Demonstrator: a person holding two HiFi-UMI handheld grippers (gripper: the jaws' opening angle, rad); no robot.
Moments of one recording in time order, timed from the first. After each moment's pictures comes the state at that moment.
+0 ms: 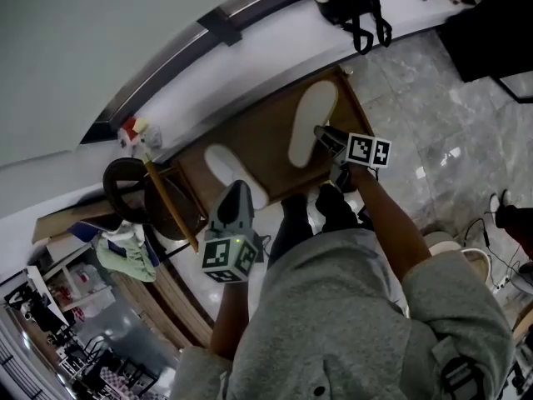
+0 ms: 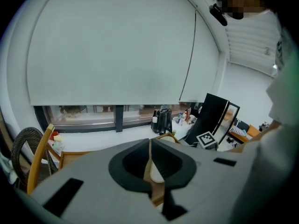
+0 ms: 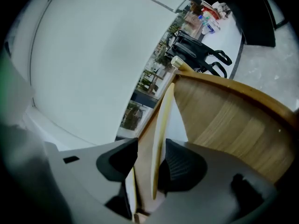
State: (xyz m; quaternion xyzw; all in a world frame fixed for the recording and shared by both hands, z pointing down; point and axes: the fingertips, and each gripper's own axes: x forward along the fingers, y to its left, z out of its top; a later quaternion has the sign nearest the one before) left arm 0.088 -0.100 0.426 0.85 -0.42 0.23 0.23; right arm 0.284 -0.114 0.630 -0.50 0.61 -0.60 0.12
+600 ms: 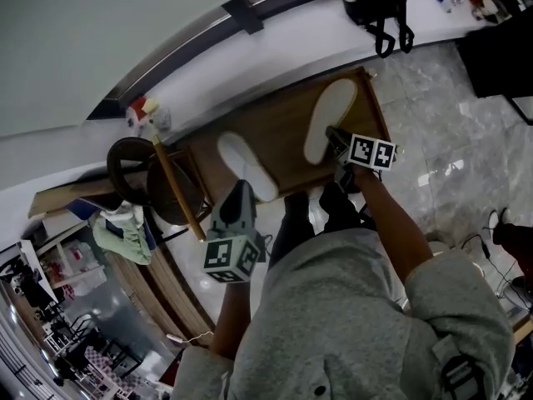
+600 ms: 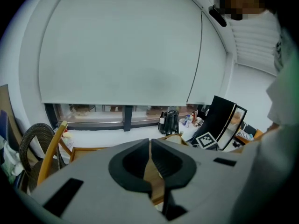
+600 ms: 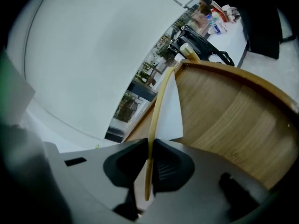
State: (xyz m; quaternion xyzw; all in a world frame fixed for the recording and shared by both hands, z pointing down) left arm 0.051 -0.097 0.422 0.83 -0.46 0.23 0.24; right arm 0.258 -0.118 0.644 -0.51 0.61 -0.60 0.06
